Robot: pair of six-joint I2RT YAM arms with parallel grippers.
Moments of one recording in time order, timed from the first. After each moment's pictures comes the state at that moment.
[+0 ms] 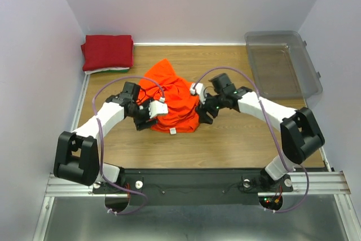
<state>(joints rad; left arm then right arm) -0.28 1.36 0.88 -0.66 0.45 1.05 0.53 1.59 1.10 -0.44 -0.53 -0.46</state>
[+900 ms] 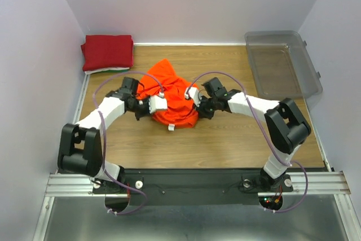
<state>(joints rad) -0.25 1.46 0.86 -0.58 0.54 1.18 0.61 1.77 1.09 -0.31 -0.38 -0.54</state>
